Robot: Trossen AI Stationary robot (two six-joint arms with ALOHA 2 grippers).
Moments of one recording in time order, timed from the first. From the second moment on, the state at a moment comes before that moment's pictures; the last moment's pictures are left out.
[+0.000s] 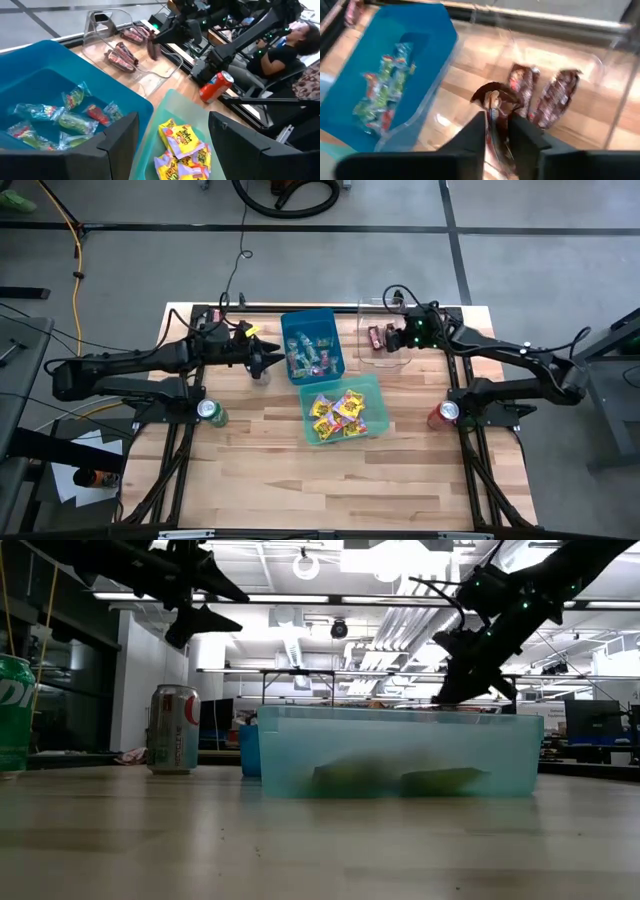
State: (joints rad) left arm 0.31 0.89 0.58 0.01 0.07 -0.54; right arm -0.66 1.12 0.62 -0.22 0.00 0.52
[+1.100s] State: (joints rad) left arm 0.31 0.89 0.58 0.01 0.07 -0.54; right arm -1.12 1.52 1.17 -0.77 0.15 0.73
